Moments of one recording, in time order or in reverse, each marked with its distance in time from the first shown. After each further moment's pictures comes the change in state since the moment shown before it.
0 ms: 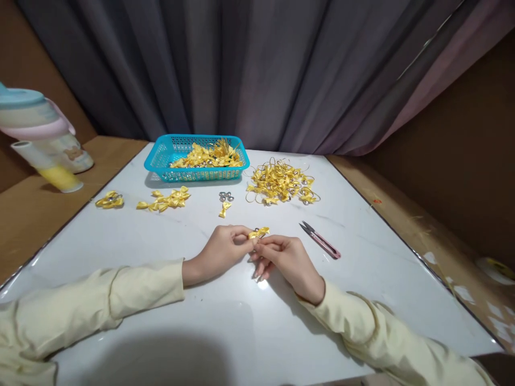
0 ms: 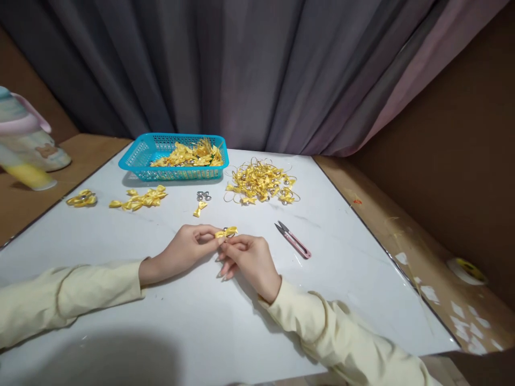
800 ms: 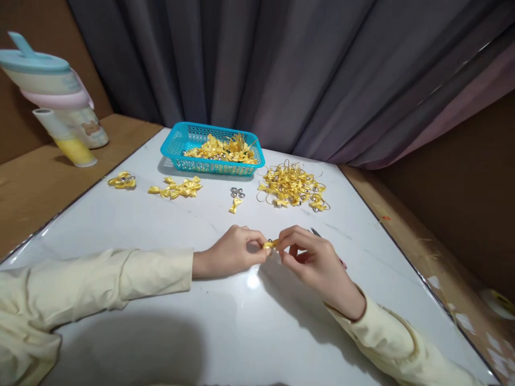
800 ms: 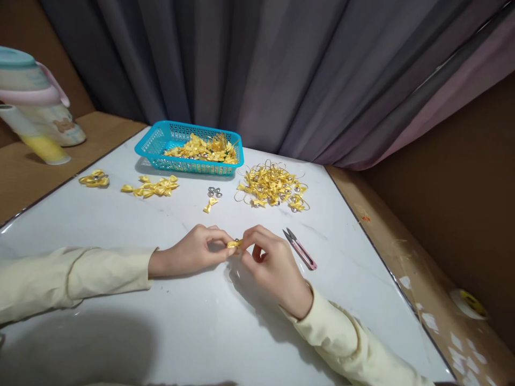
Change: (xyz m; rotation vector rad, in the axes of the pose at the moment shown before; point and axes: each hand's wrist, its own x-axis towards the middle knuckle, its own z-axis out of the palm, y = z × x) left_hand -0.004 0.000 -0.002 0.253 -0.014 0.215; right_hand -0.015 -0.034 -0.020 -0.740 -0.065 -0.535
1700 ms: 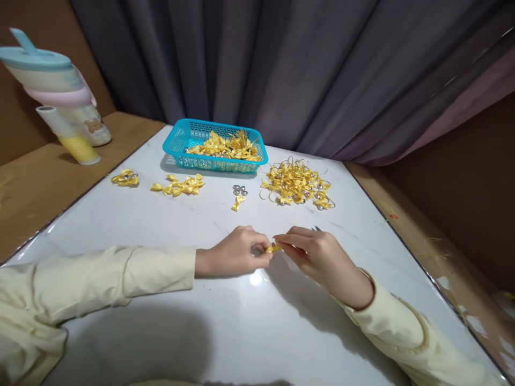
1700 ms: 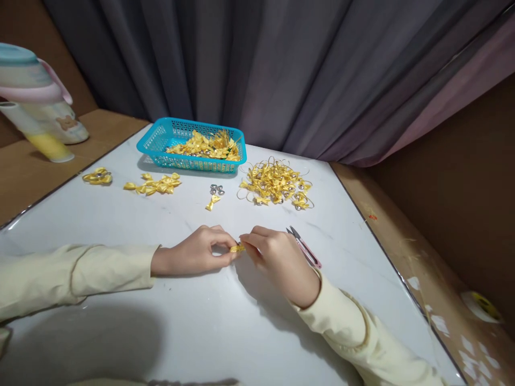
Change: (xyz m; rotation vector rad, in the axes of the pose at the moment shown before) left_hand 0.000 -0.001 0.001 0.153 -0.054 0.093; right_hand 0.011 0.006 -0.010 -0.548 -0.152 -0.185
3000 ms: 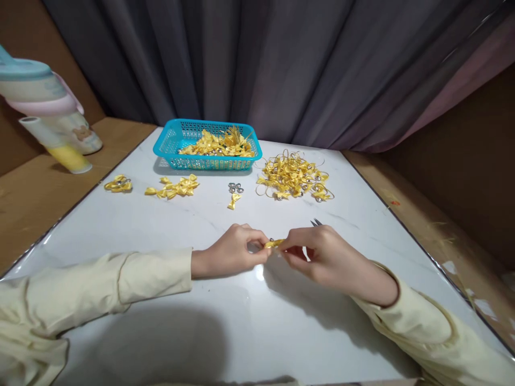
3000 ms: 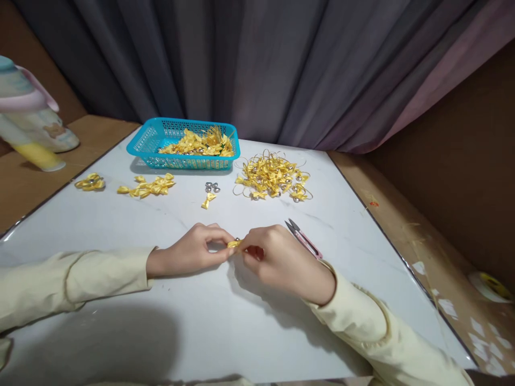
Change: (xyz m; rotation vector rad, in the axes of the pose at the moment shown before) left_hand -0.001 0.000 -0.001 -0.072 -0.013 -0.047; right_hand -0.004 -0.006 -0.017 0.341 -0.135 0.101
